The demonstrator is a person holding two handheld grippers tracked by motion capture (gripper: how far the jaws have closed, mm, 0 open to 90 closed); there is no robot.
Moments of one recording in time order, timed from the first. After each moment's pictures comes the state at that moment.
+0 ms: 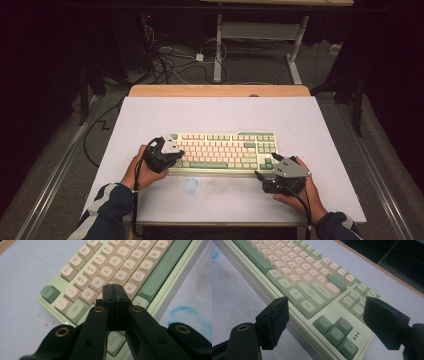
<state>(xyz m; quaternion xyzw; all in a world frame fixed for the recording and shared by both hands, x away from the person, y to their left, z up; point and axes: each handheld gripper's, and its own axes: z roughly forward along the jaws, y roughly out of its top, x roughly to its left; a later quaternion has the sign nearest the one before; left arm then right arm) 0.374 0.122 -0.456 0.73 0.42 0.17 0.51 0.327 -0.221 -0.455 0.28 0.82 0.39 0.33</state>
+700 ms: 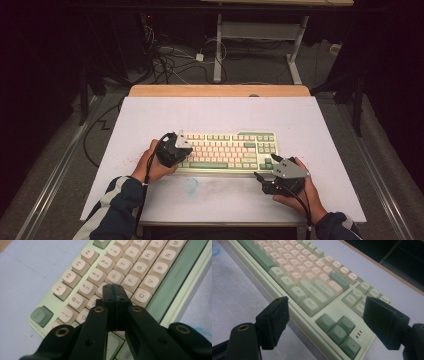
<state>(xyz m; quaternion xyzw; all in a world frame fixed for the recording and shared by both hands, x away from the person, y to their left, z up) 0.393 0.099 -0.462 0.75 0.41 0.17 0.49 0.326 -0.220 -0.457 0.27 0.82 0.38 0.33</state>
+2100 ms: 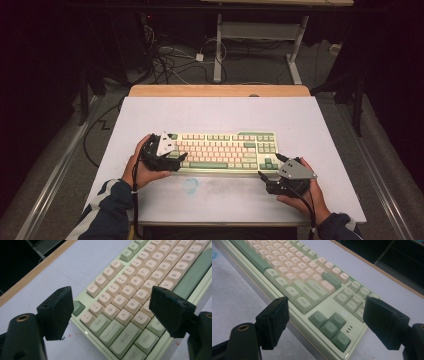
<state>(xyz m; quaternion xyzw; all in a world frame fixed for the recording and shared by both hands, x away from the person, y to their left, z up) 0.375 0.134 -0.452 0.67 0.41 0.24 0.57 0.321 -0.230 -0.451 0.28 0.81 0.39 0.33</state>
